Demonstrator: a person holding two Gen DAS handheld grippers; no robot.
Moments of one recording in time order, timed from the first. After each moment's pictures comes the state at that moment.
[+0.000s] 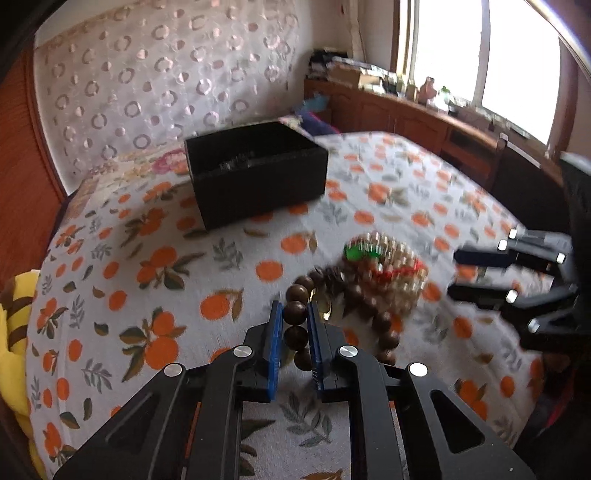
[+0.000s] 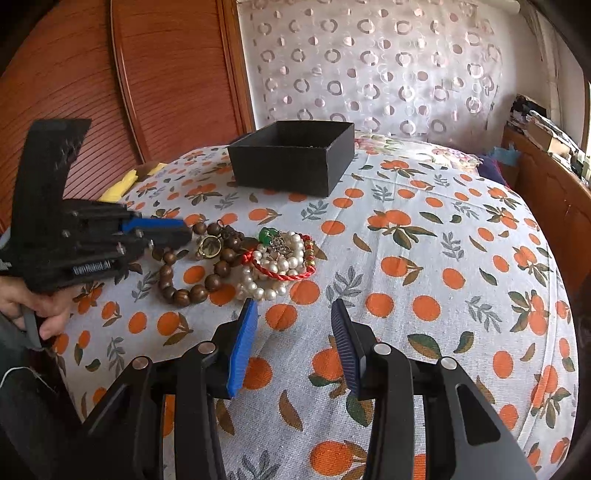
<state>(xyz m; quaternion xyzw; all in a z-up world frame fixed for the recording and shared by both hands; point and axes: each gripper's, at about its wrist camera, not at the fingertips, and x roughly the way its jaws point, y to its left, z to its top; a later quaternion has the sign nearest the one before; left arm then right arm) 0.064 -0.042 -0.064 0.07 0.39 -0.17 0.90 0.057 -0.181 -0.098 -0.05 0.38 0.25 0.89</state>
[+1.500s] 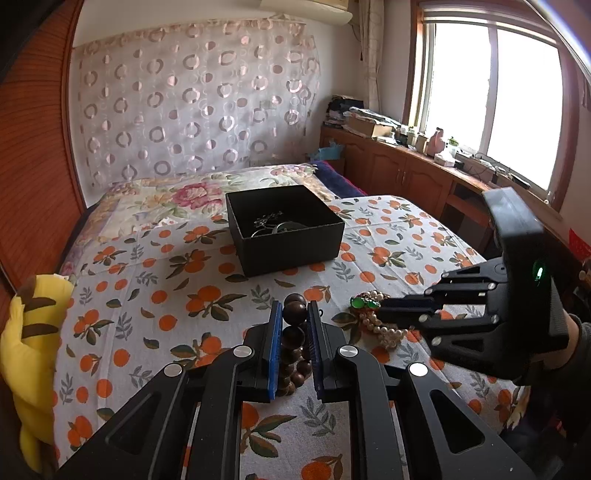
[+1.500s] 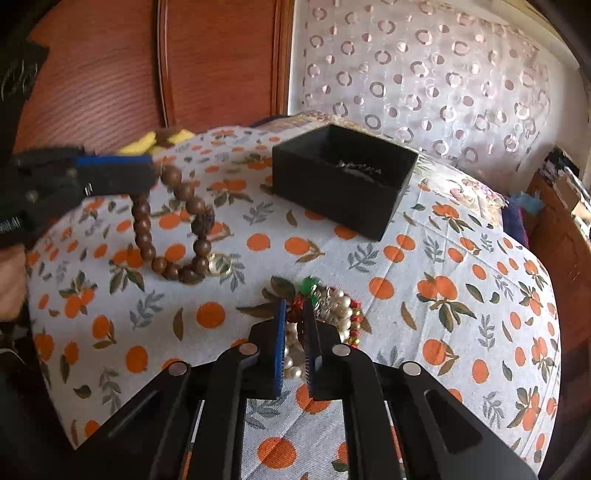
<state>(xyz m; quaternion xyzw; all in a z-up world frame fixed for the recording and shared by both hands) 0.037 -0.011 -0.019 0.02 0.32 -0.16 0.94 0.091 -0.122 -0.082 -0.15 0.37 0.29 0.87</state>
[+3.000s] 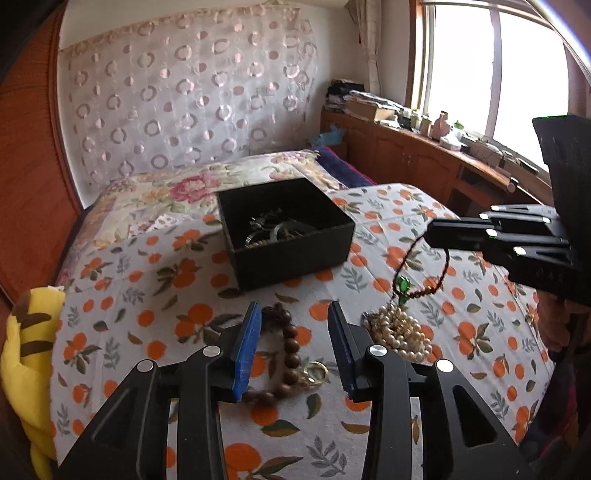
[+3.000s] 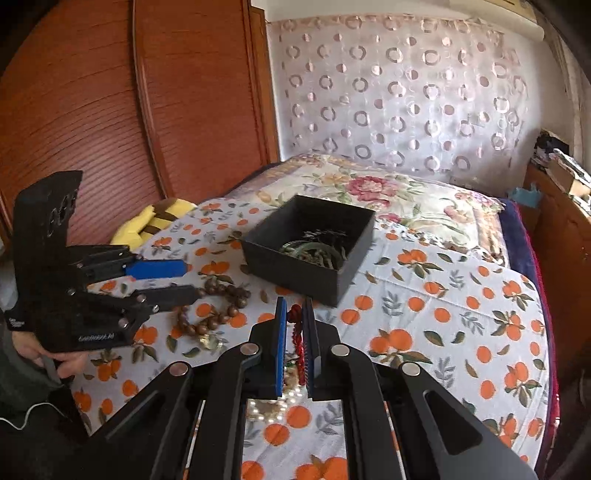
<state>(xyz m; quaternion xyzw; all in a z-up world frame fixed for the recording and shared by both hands) 0.084 -0.033 -0.031 0.05 0.35 -0.16 0.92 0.117 -0.161 -0.026 -0.06 0.33 0.29 0.89</state>
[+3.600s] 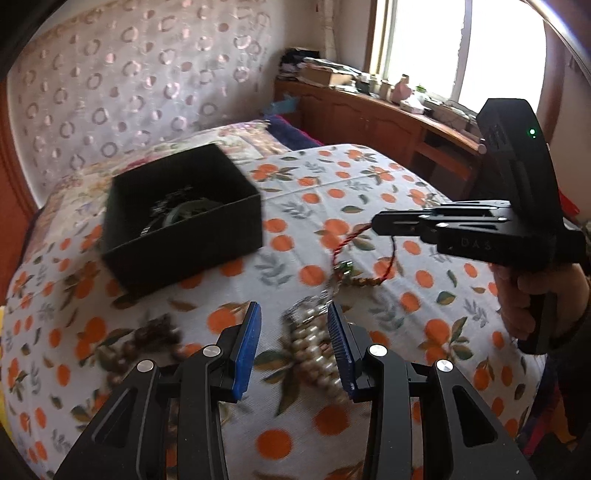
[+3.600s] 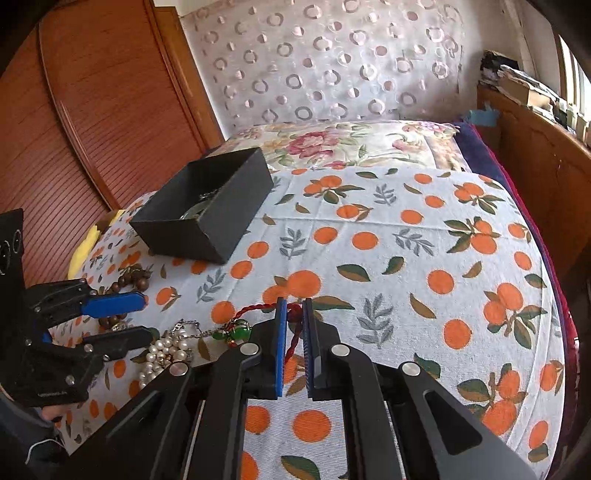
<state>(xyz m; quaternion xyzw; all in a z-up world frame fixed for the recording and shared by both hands) 0.115 -0.105 -0.062 0.07 0.40 -0.24 0.88 0.170 -0.235 -0.093 0.04 0.41 0.21 0.89</state>
